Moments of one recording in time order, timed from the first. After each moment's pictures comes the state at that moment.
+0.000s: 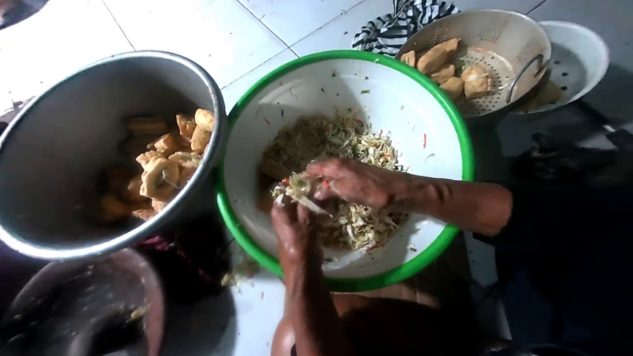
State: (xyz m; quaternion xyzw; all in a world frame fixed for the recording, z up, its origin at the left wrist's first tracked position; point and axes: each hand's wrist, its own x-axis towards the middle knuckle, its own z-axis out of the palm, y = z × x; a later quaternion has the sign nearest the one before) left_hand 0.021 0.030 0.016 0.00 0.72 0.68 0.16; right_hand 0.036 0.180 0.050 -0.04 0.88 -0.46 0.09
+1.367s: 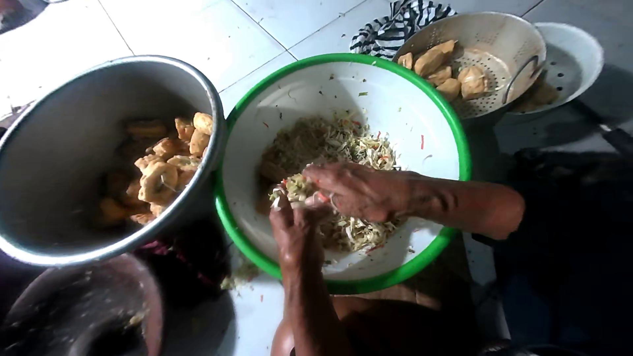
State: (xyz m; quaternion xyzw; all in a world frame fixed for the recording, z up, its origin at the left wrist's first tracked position) left_hand 0.024 0.033 0.016 0.00 0.63 0.76 0.16; right_hand 0.042 0.179 0.062 -0.08 0.92 -0.37 0.10
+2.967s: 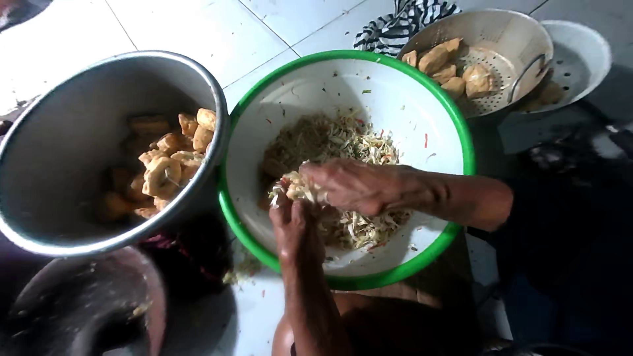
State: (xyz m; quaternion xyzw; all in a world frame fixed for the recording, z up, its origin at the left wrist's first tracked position) left_hand 0.023 0.030 0.017 0.00 0.59 0.79 0.18; right_hand 0.032 0.172 0.068 -0.06 0.93 -0.34 0.15
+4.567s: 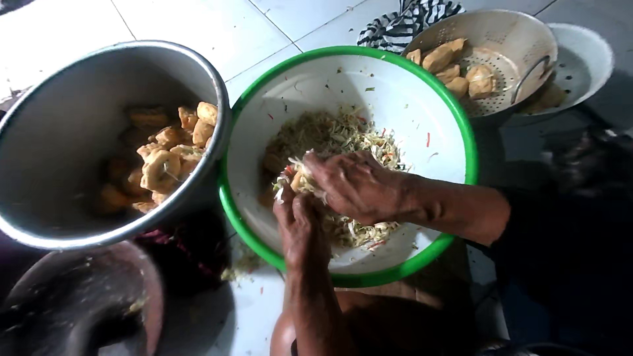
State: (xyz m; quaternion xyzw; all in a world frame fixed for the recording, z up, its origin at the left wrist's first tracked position) left_hand 0.029 0.033 0.016 0.03 0.59 0.79 0.15; right_hand 0.045 0.157 0.069 -0.02 0.98 -0.18 0.06
